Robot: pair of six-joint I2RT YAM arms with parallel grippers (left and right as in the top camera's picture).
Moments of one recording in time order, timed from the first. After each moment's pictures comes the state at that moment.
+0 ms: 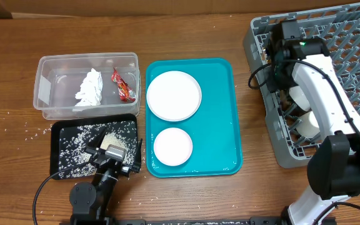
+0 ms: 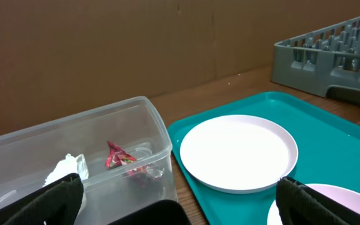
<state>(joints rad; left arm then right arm) -0.02 0.02 0.01 -0.05 0.27 0.16 0.12 1.87 1.65 -1.15 0.25 -0.09</state>
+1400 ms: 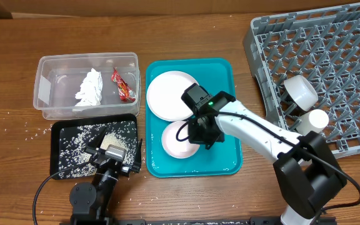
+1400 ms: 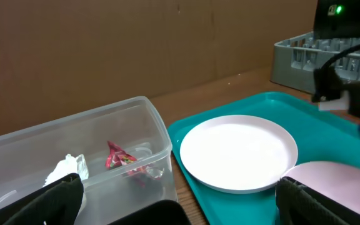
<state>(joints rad) -0.02 0.02 0.01 -0.05 0.27 0.16 0.68 1.86 1.29 -0.95 -0.13 0.69</state>
